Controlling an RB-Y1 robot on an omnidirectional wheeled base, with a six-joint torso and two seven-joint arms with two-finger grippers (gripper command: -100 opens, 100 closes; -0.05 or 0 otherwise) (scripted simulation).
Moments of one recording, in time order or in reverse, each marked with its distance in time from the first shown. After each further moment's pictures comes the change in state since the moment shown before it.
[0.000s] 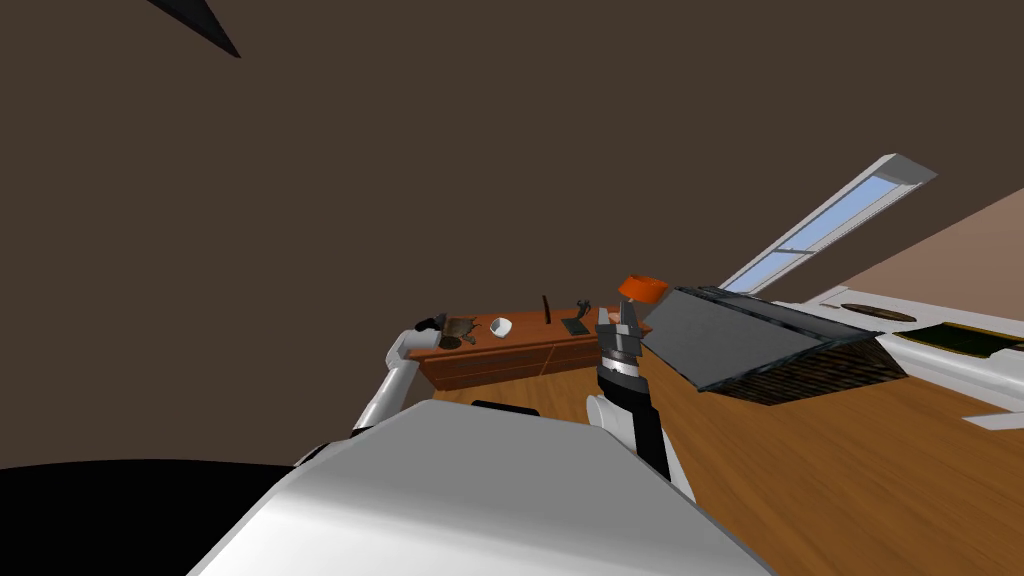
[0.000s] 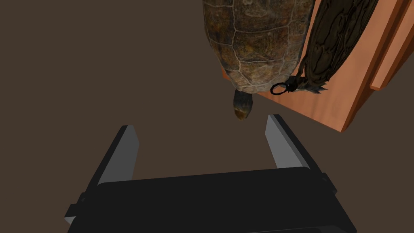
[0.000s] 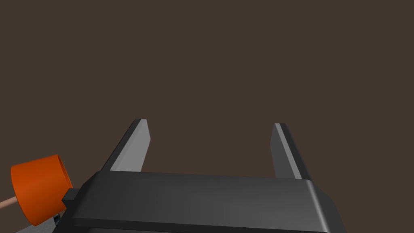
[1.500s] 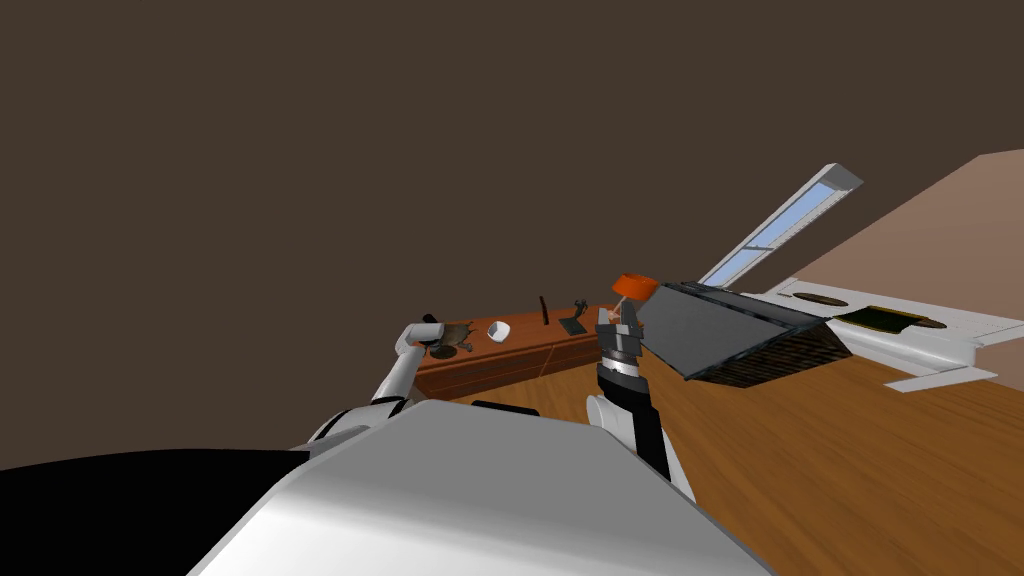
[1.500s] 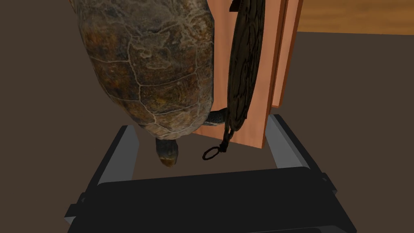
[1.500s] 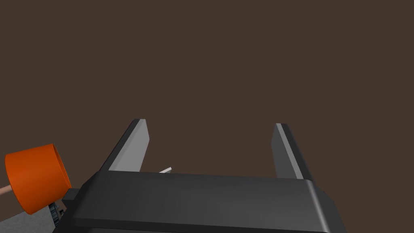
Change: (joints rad) left arm -0.165 0.029 0.057 0.260 0.038 0.412 0.024; right arm 0.000 0.000 0.000 0.000 0.000 0.000 0.000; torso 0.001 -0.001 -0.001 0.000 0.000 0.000
